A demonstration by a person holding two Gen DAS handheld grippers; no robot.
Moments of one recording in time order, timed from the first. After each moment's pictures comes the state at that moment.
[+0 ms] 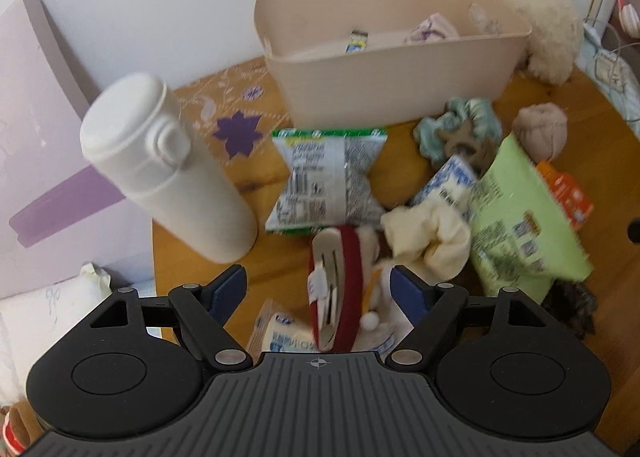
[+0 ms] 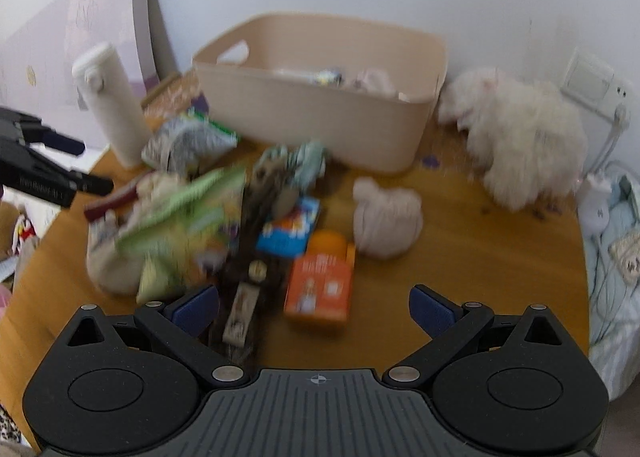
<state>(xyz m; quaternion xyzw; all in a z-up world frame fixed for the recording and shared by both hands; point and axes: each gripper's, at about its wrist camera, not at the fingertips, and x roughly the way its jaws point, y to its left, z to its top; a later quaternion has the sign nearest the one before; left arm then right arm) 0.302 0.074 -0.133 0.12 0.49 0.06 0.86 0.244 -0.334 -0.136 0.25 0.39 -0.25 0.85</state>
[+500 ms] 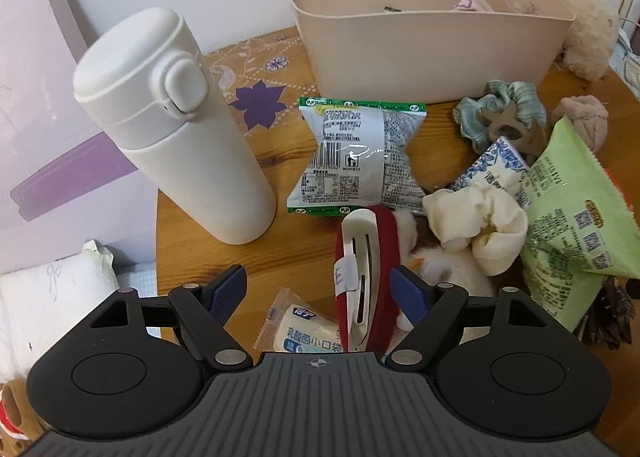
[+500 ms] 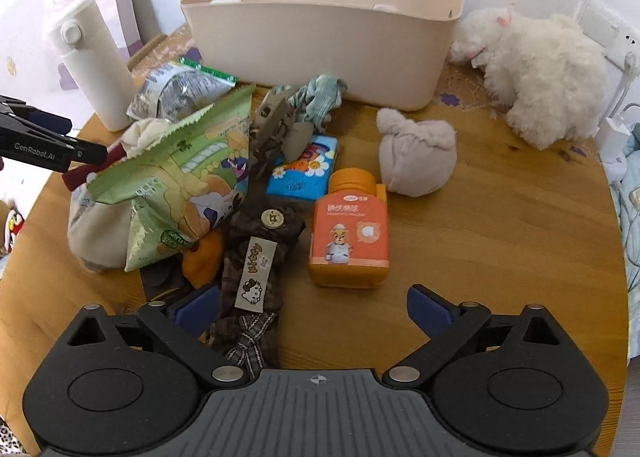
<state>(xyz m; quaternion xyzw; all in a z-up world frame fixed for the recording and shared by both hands) 0.308 0.096 -0.161 0.10 0.50 0.10 0.85 0.270 -0.316 -0.178 0.29 0.42 -0.27 0.82</state>
